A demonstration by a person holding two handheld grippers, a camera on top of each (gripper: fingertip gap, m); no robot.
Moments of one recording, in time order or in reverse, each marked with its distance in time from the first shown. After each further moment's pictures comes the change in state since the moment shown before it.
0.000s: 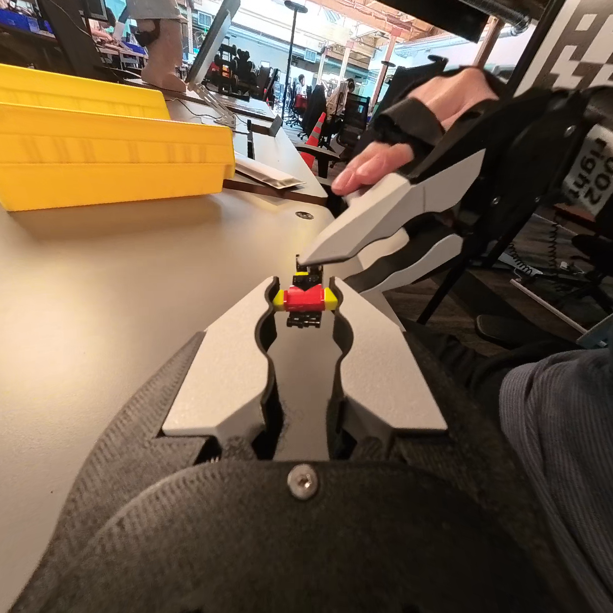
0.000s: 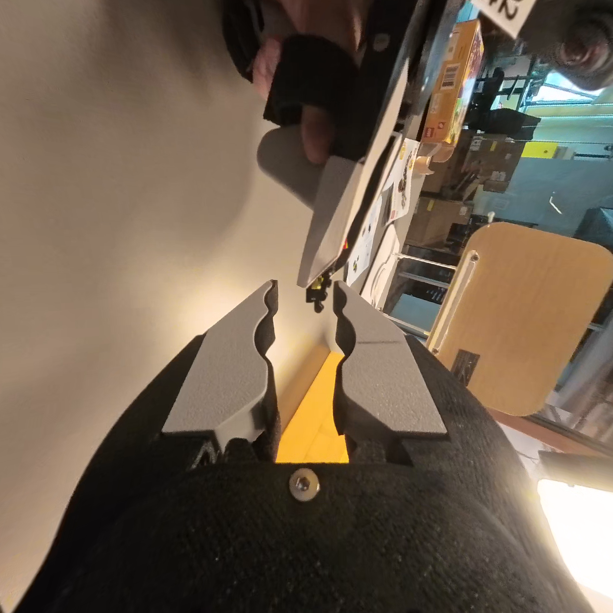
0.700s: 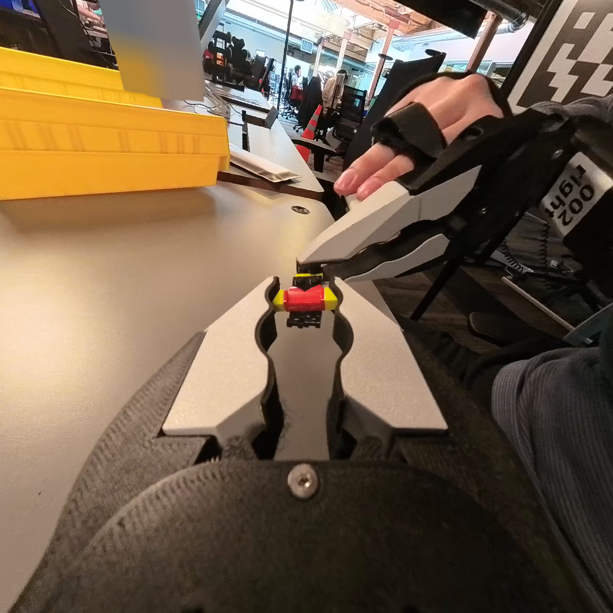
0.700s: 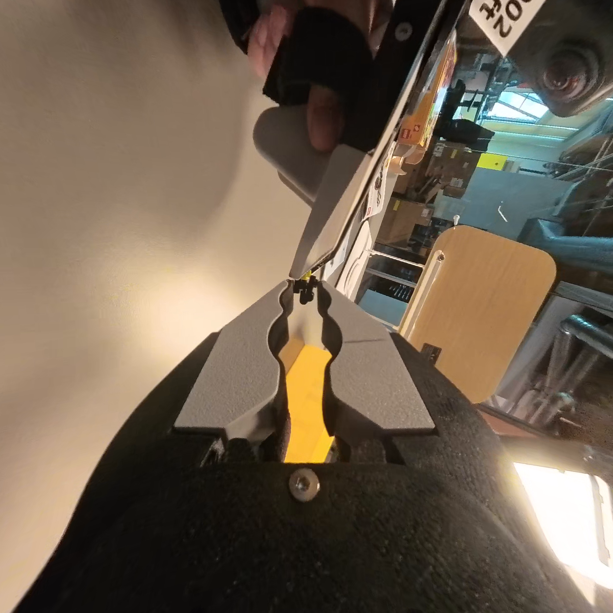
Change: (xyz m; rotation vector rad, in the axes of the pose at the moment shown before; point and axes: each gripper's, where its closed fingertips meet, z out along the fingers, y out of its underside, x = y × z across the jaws) left arm 0.002 0.003 0.001 -0.019 0.014 -0.021; right arm 0.003 0.007 -0.001 -0.025 0.095 -0.092
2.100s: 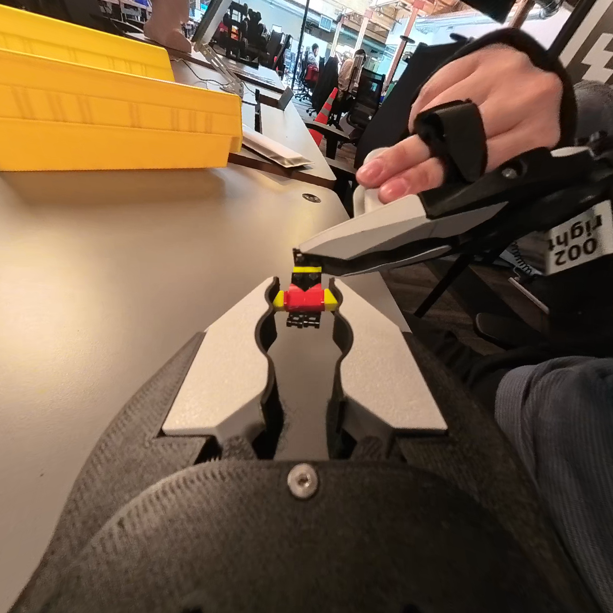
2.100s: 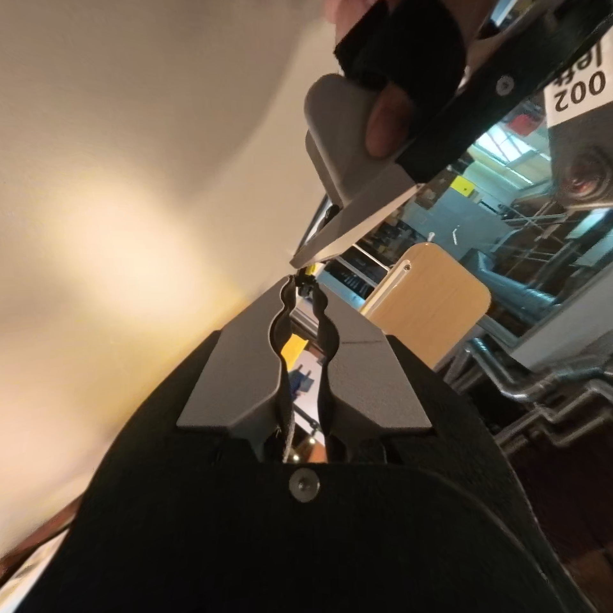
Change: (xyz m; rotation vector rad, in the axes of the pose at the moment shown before) left arm -0.008 0.006 0.003 -0.042 -0.039 -0.045; right arm 0.001 0.011 0.004 -0.123 0.022 -0.333
